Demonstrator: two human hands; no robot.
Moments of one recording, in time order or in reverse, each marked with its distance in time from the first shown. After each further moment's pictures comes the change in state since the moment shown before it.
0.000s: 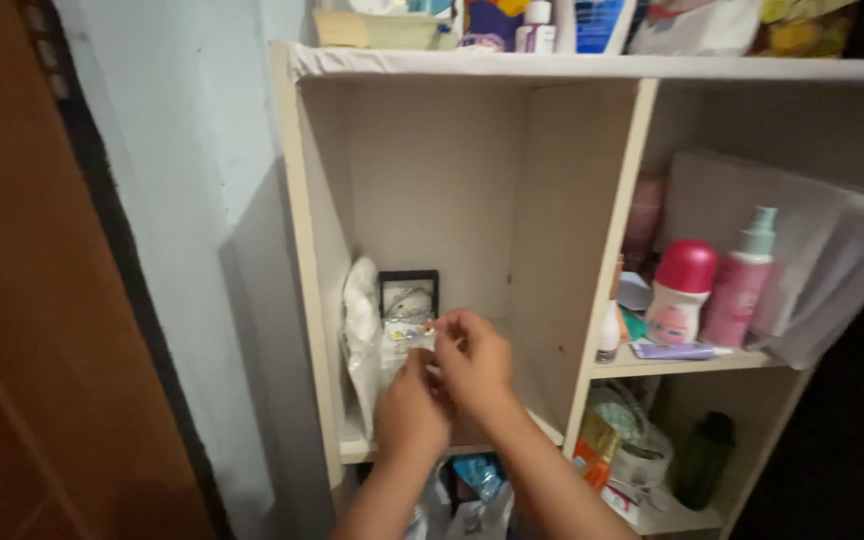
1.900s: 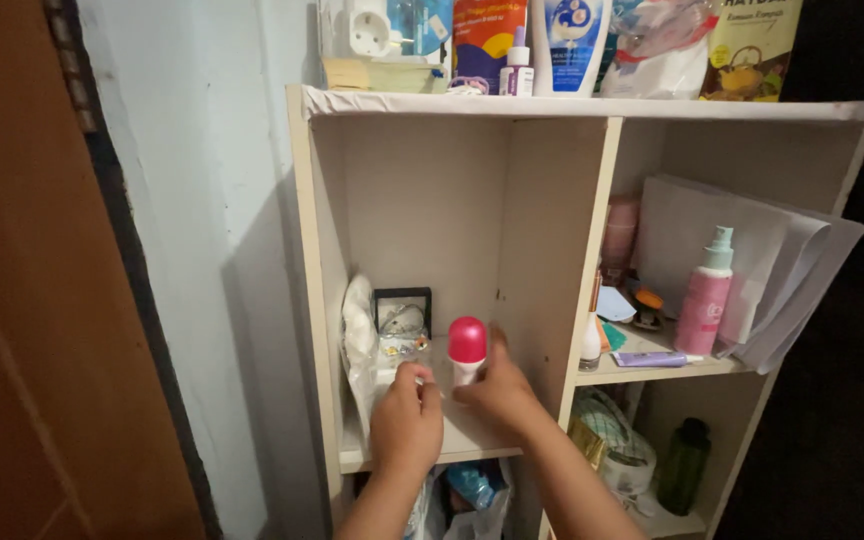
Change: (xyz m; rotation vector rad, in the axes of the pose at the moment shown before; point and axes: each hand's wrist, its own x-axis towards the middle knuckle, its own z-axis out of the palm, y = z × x) left_hand -0.002 -0.006 0.000 -0.102 0.097 0.101; right_hand 0.012 0.024 -0.039 -0.213 -0.311 0.389
